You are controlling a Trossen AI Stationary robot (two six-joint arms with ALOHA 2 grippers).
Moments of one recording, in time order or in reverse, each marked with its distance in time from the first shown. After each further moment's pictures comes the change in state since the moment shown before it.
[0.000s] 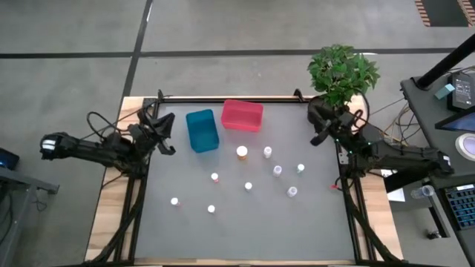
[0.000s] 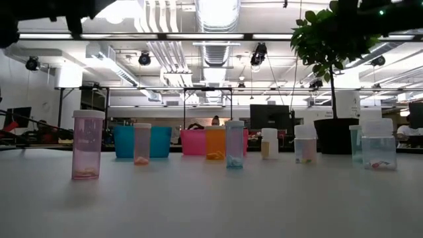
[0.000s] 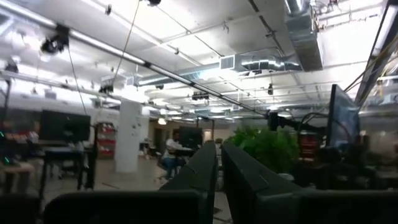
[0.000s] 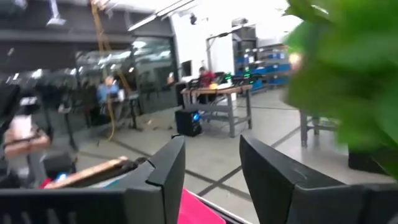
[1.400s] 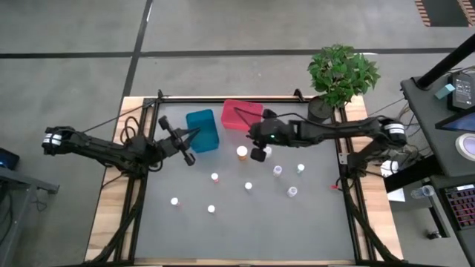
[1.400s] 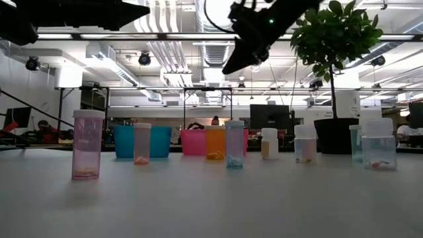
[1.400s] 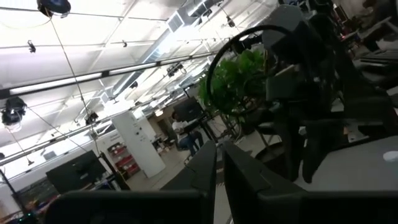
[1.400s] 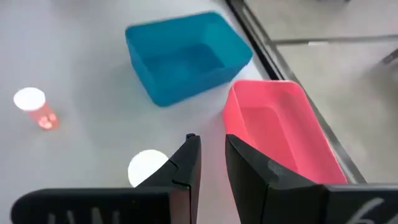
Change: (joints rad) left arm 0.000 0.224 0.062 -0.054 0.106 0.370; right arm 0.086 1.034 0.870 -0.641 -0.239 -0.021
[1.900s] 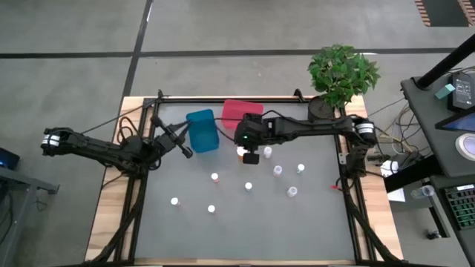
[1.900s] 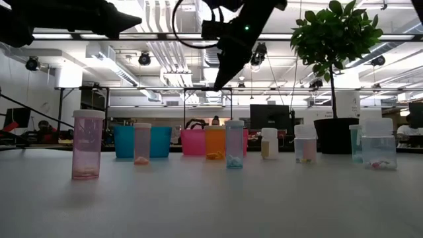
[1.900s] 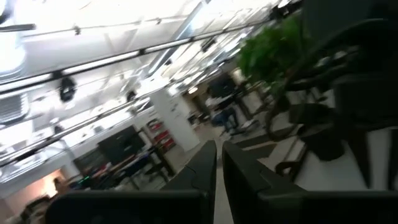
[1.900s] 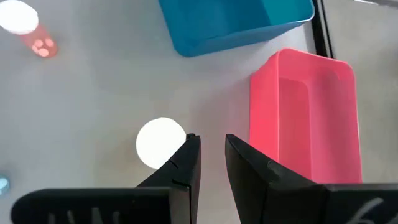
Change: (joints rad) left arm 0.000 -0.056 -0.029 0.001 -0.202 0.083; right arm -0.003 0.288 0.391 -0.425 -0.059 -0.114
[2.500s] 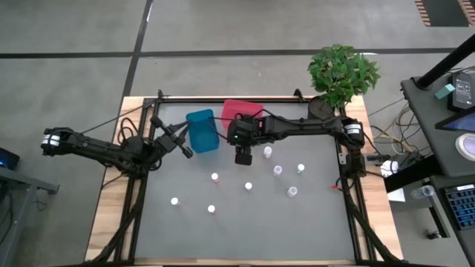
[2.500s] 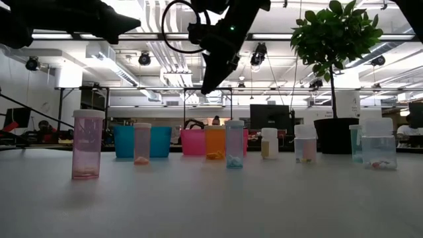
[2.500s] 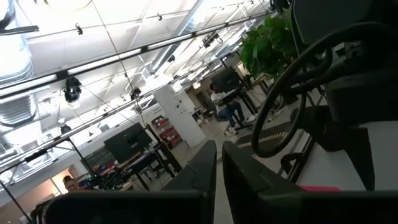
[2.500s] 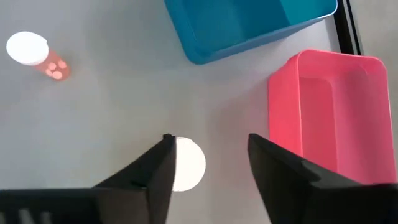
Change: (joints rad) left arm 0.000 0.001 -0.011 -0.001 -0.012 0.032; right arm 0.000 0.113 0.162 -0.098 -0.046 0.097
